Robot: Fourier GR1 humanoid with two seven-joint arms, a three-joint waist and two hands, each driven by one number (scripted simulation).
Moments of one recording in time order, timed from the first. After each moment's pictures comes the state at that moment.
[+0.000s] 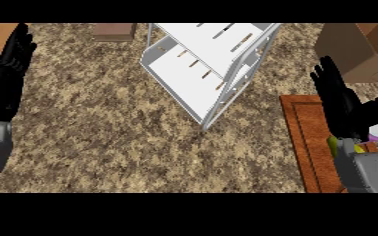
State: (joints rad) left arm -0.29 0.60 -0.05 -1.52 0.14 0.25 0.12; right arm -0.20 -0.37 0.04 -1.42 -0.34 -0.18 0.04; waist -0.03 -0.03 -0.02
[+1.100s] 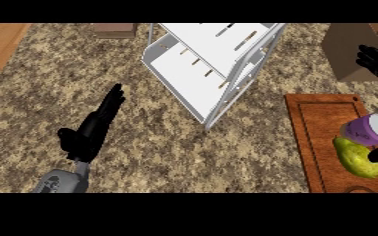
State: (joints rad) left arm -0.12 0.29 -0.25 -1.37 0.22 0.07 -0.11; right arm -0.20 -0.83 -0.03 -1.47 -0.27 0.46 -0.23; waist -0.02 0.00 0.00
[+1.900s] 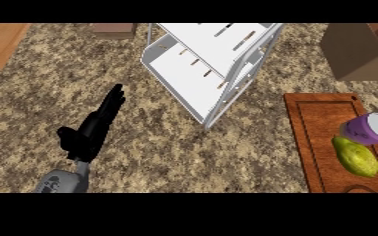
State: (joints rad) left arm -0.11 0.28 -0.23 -1.37 0.21 0.05 -0.10; right arm -0.07 -1.29 -0.05 -1.76 0.17 0.66 -0.18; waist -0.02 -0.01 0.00
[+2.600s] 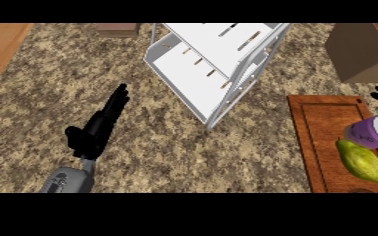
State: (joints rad) left arm -0.13 0.23 -0.20 -1.31 0.16 0.01 -0.14; right arm 0.02 -1.08 -0.05 -1.80 0.49 0.59 -0.05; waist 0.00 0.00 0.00
